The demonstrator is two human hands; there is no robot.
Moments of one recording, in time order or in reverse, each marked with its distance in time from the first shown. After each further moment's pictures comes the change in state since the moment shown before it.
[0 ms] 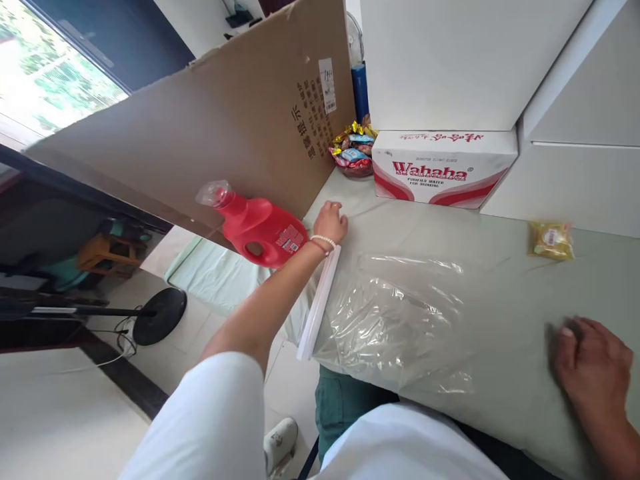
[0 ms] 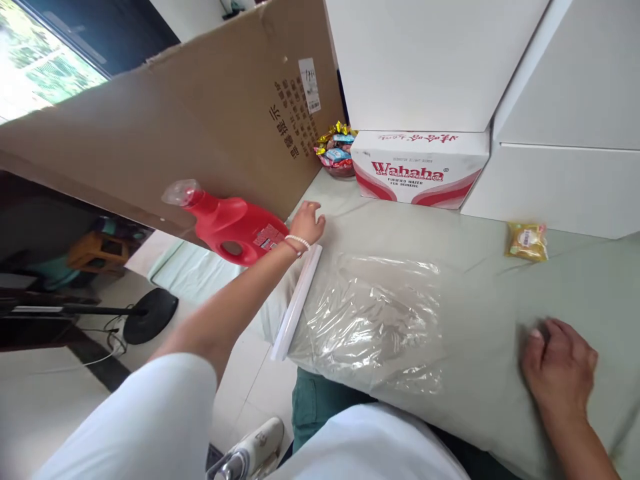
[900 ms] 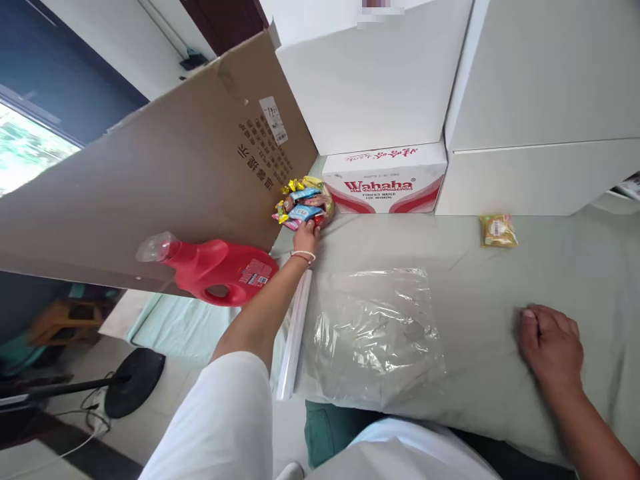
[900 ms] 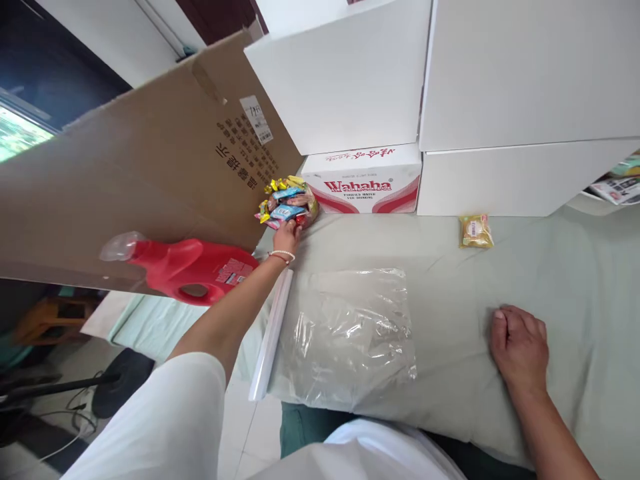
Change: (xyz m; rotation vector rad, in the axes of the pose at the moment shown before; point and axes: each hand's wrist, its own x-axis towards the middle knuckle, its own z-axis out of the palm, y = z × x) left_hand 0.057 0.006 0.049 0.101 -0.009 -0.029; right_hand -0.003 -0.011 -0.003 0.004 -0.021 0.164
